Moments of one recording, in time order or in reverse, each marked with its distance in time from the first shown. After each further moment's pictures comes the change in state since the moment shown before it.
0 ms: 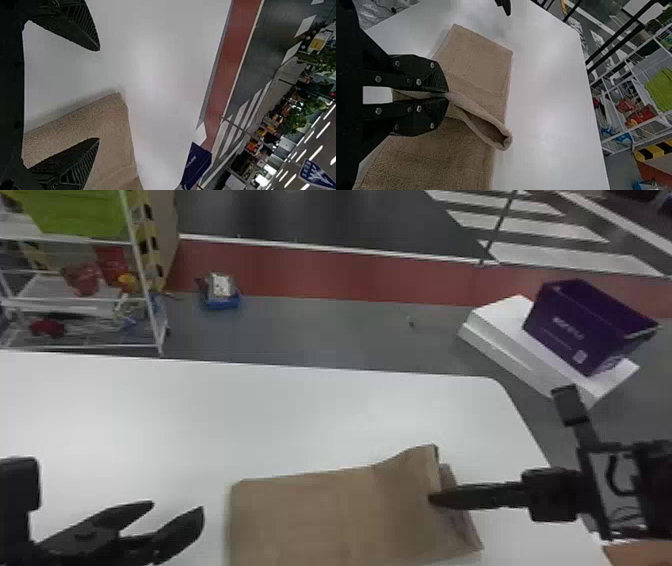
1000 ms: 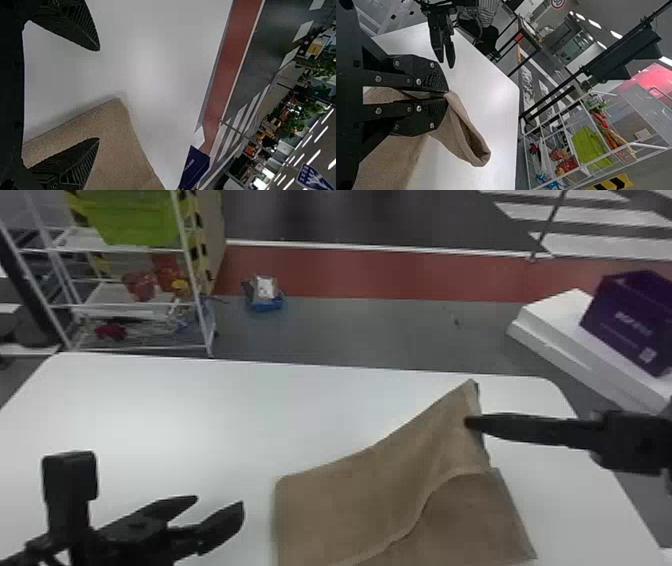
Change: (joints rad) left arm 0.006 0.000 0.029 -0.004 0.011 0.003 -0.006; right arm -0.137 0.118 -0.141 -0.098 -0.216 0.024 -0.012
